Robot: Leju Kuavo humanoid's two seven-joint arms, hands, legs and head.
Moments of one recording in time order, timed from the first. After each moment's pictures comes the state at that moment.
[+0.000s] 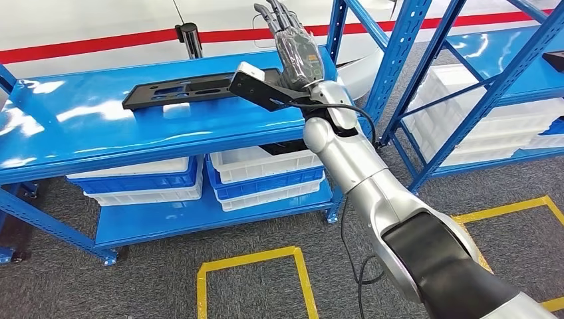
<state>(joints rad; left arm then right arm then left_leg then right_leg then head) -0.15 -0.21 0.43 -0.26 -0.13 0.08 -0.55 -1.00 0.05 0.44 -0.84 0.79 -0.32 -0.16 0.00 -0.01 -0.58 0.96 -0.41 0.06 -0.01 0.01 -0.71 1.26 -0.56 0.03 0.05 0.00</state>
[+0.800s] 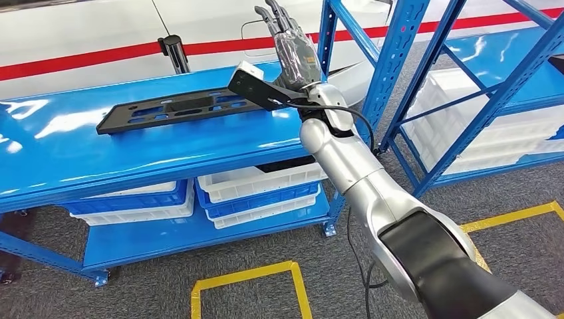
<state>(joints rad) -0.14 -0.18 0.46 -0.25 -0.07 0.11 -0.48 -1.00 0.07 0.45 -0.81 0.78 -0.35 -0.16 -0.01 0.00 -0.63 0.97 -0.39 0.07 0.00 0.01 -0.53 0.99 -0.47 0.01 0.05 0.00</state>
